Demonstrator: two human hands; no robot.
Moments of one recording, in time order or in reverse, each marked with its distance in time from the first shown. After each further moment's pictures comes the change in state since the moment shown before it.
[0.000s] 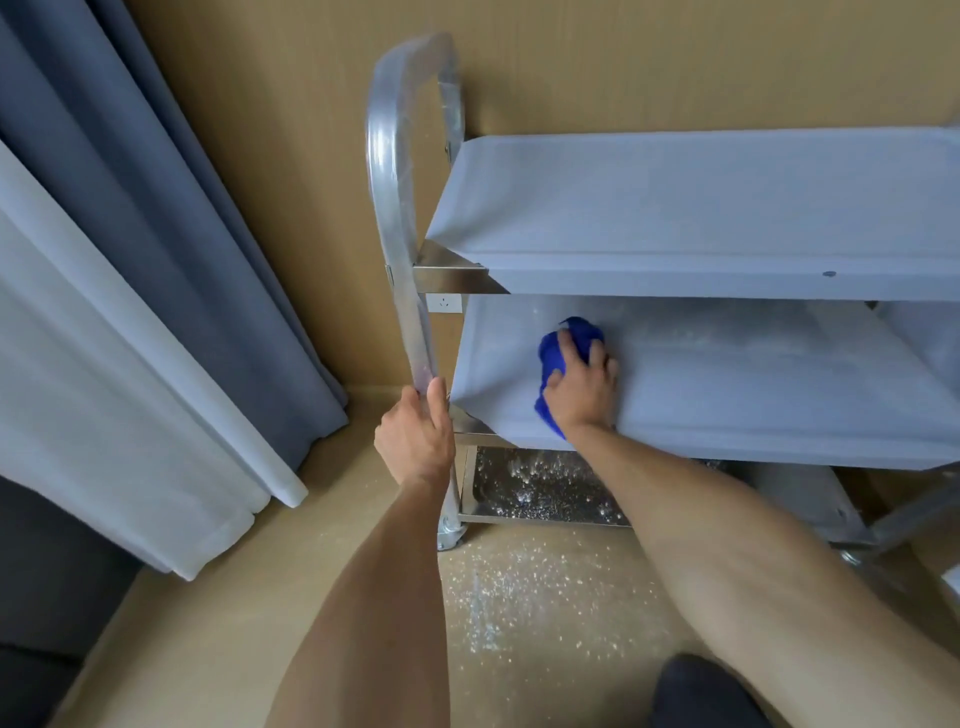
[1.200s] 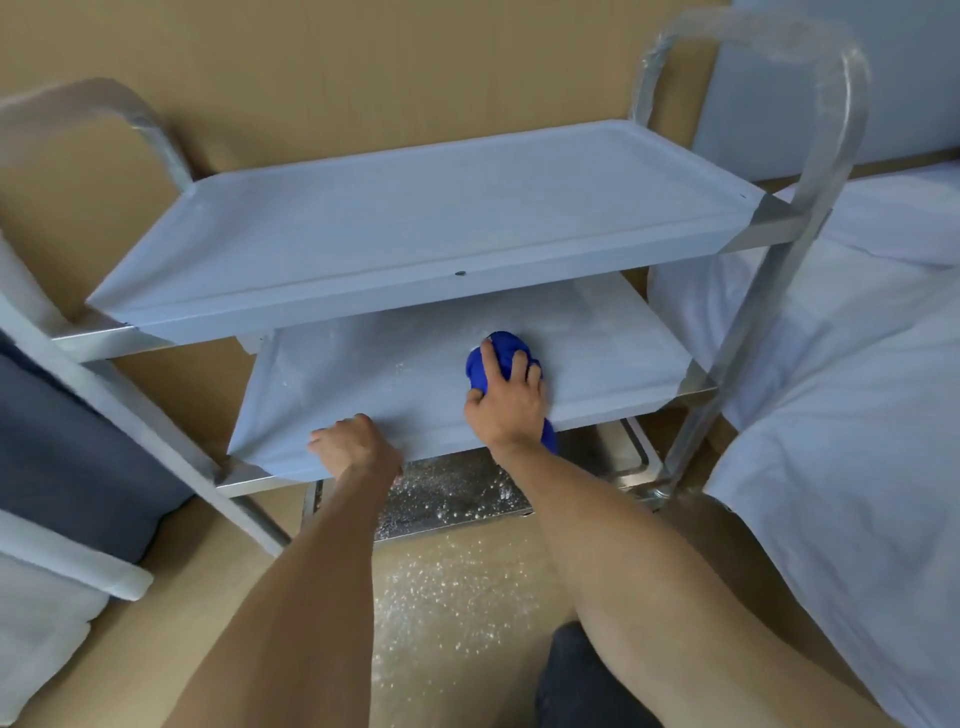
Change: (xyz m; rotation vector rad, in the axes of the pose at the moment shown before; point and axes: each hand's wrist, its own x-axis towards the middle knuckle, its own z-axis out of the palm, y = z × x) left_hand -0.085 0.156 0.080 0.712 -0.578 -0.029; right_hand -0.007 0.159 -0.089 -0.145 -0.020 0.111
